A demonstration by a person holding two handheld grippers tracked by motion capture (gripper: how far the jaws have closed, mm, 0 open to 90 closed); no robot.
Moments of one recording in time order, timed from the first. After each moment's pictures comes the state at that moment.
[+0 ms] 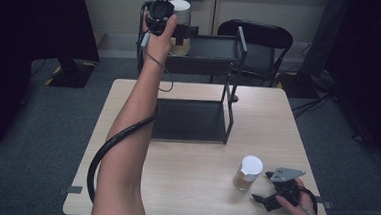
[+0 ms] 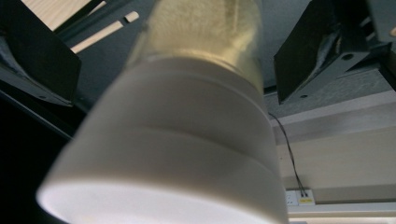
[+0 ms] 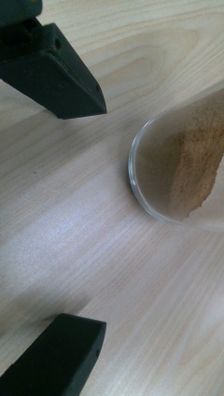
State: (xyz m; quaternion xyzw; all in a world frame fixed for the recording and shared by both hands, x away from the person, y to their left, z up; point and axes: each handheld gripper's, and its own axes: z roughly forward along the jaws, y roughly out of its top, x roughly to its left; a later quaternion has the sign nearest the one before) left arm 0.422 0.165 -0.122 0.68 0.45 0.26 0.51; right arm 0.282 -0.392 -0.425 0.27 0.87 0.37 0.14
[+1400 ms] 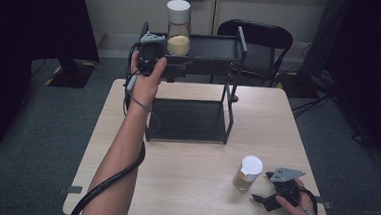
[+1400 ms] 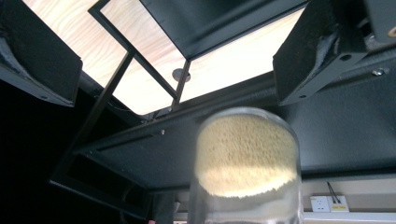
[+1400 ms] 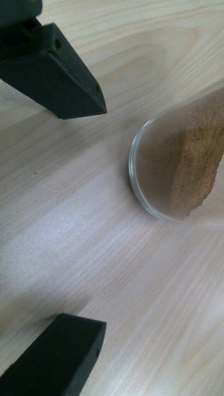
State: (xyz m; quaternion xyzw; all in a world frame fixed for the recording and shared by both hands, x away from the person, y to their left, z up) left arm 0.368 0.196 -0.195 0.69 0.41 0.24 0.54; right arm 0.280 -0.391 -0.426 0.28 0.87 0.37 0.14
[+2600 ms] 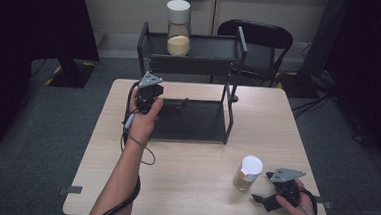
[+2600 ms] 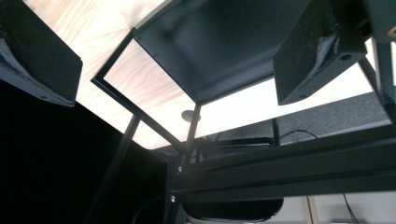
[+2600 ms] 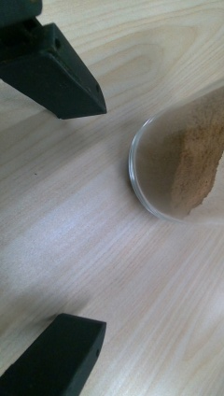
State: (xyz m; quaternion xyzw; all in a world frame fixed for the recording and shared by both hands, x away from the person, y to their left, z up) left arm 0.339 0.207 -0.276 0.71 0.41 0.21 0.54; right arm 0.278 -0.390 -0.426 0.28 0.87 0.37 0.15
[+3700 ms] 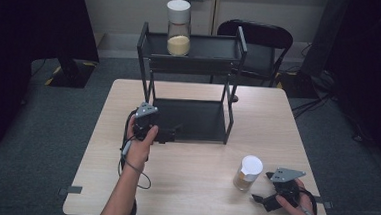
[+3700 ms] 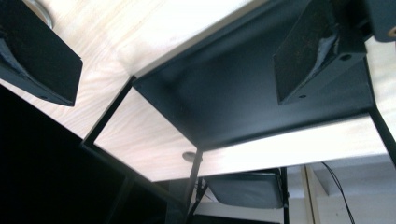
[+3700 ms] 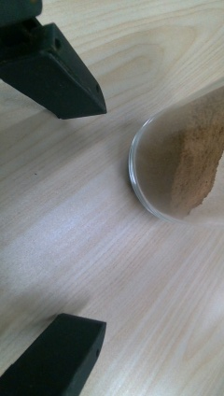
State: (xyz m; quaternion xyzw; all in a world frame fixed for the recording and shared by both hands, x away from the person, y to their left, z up) left arm 0.317 0.222 -0.346 0.71 0.43 0.18 0.53; right arm 0.278 -0.390 -0.426 0.28 0.87 0.37 0.15
